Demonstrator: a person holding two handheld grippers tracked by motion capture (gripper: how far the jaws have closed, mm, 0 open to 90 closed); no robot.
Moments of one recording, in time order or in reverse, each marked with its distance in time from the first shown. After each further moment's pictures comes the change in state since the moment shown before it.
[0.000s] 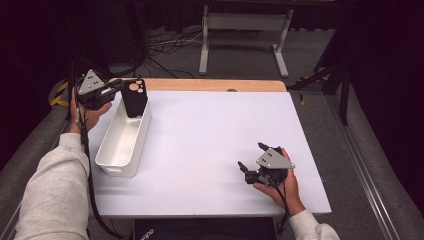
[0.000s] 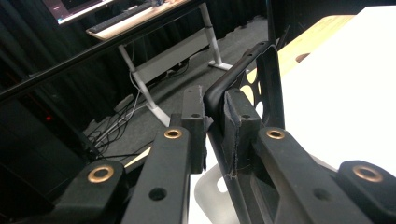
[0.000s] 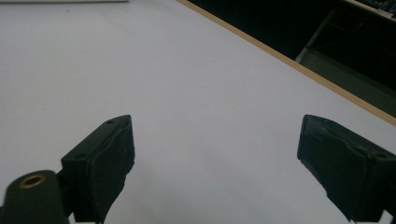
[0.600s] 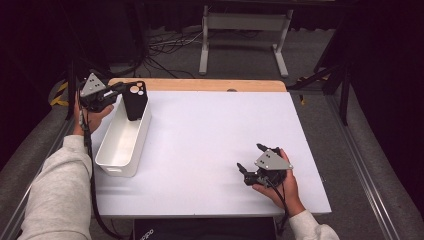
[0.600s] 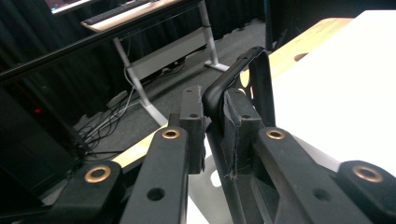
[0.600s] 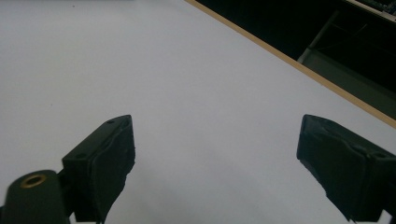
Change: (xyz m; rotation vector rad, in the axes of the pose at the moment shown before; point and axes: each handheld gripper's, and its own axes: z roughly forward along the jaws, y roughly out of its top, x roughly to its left) left arm 0.002 -0.017 0.007 0.003 0.001 -0.070; right arm 0.003 0.002 -0.002 0.005 0.009 -0.021
